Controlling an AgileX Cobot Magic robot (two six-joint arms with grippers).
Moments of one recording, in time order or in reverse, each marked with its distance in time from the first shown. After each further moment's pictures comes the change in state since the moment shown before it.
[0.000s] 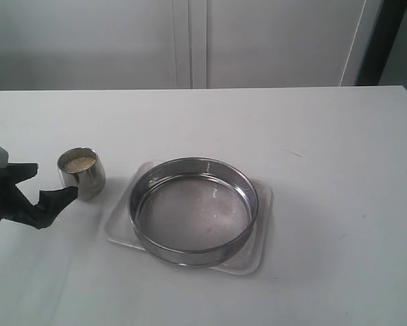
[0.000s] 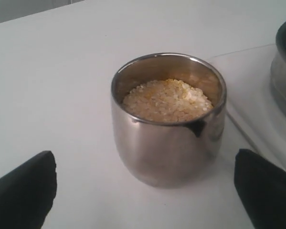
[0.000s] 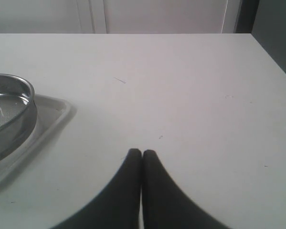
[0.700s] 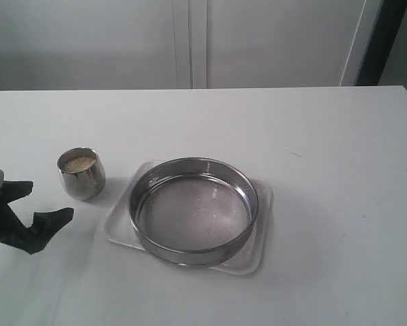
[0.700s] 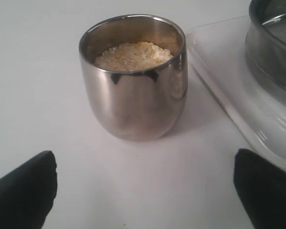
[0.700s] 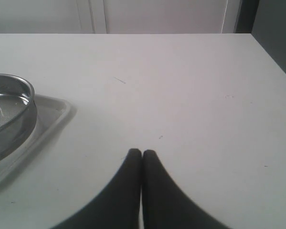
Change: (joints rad) left arm 0.011 -0.055 0.128 -0.006 0.004 0.074; right arm 0.000 0.000 0.000 0.000 0.000 0.000
